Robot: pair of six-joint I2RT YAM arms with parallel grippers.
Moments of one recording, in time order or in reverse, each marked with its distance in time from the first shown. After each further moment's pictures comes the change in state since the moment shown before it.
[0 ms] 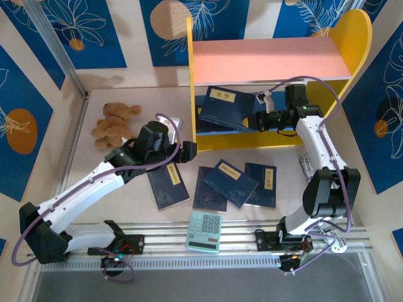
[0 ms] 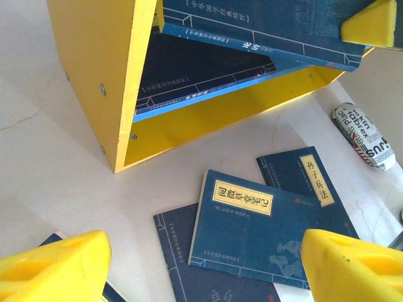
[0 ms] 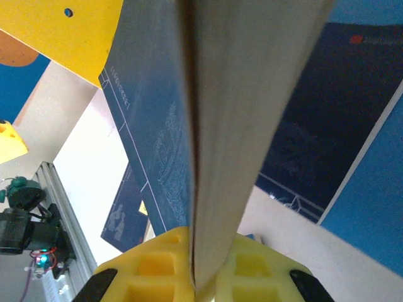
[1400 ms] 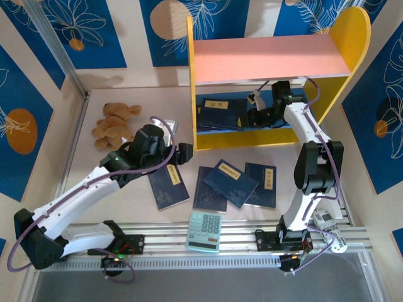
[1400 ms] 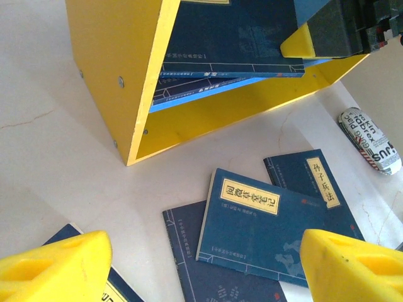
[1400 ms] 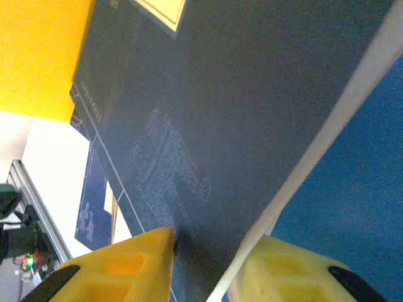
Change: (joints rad) left arm 0.002 -0.059 -0.041 -0.004 -0.029 -0.010; right arm 0.036 0.265 0.165 -0.073 0.121 0.042
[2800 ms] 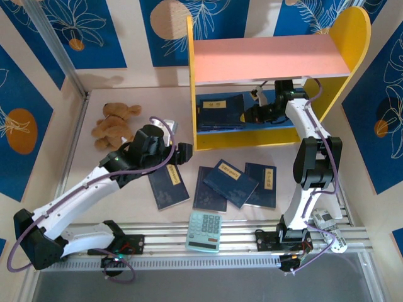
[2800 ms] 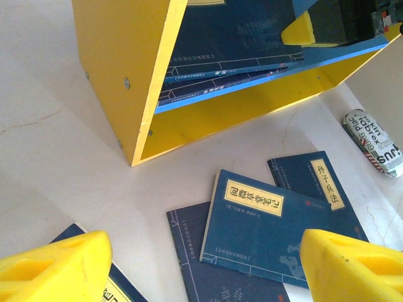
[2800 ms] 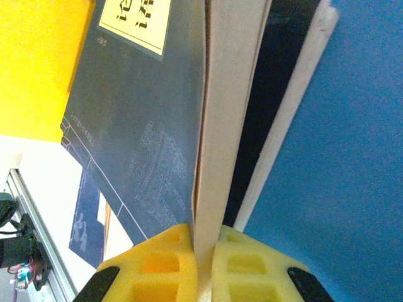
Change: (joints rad) left arm 0.000 0.000 0.000 -0.002 -0.013 0.001; right arm -0.020 0.066 0.085 -0.026 -0.020 -0.035
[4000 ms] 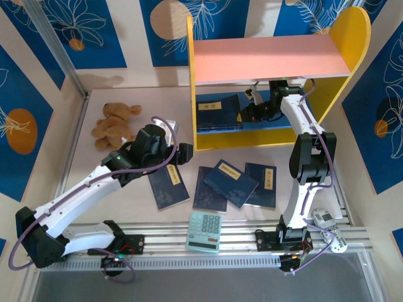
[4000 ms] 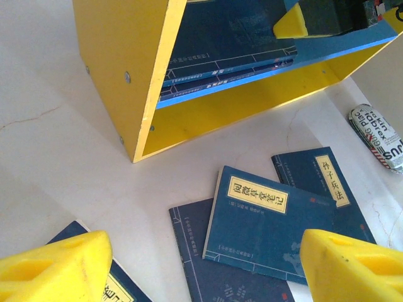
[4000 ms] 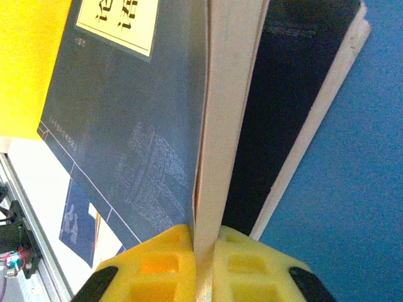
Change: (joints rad) left arm 0.000 0.016 0.003 -0.007 0.000 0.003; right arm 0.021 0.080 0.106 -0.073 0.030 -0.048
